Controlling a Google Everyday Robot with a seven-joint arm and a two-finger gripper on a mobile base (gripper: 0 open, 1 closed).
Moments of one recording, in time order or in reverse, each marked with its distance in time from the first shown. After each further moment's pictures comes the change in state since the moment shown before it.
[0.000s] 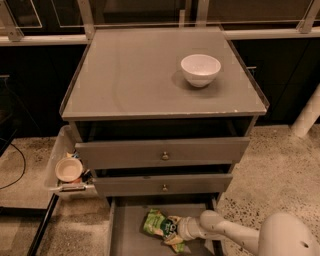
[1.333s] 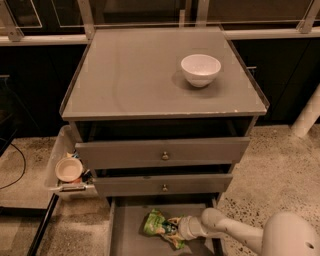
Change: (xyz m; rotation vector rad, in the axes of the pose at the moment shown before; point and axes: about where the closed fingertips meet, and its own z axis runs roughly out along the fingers) arm -0.010 0.005 -0.012 -0.039 -0.017 -0.023
